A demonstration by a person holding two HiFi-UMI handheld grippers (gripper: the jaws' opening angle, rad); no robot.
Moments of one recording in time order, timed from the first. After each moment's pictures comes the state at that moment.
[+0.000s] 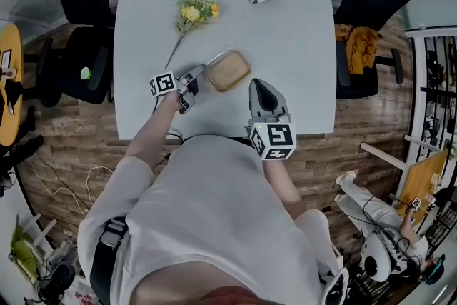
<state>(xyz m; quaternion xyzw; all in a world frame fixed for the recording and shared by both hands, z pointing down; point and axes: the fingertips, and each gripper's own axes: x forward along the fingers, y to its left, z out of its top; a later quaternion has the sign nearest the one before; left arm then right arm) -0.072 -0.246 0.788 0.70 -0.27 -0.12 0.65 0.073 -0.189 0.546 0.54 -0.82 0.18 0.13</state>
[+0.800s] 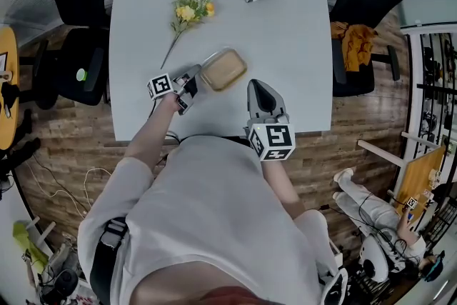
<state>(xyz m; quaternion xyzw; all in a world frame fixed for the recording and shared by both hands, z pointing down) -0.070 -0.246 0.789 0.68 -0.27 -0.15 0.66 0.079 -0.185 0.545 0.54 -0.81 0.18 0.13</state>
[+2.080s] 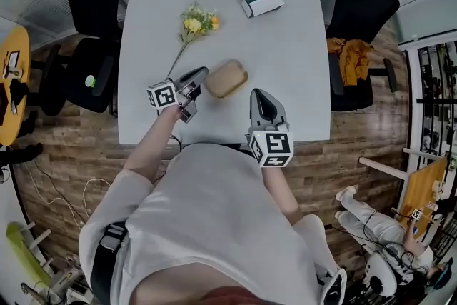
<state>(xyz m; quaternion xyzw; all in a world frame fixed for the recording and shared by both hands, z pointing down) -0.054 -0.238 0.649 0.84 -0.24 -0.14 0.47 0.082 -0.155 0.521 0.54 -0.82 0.13 0.12</state>
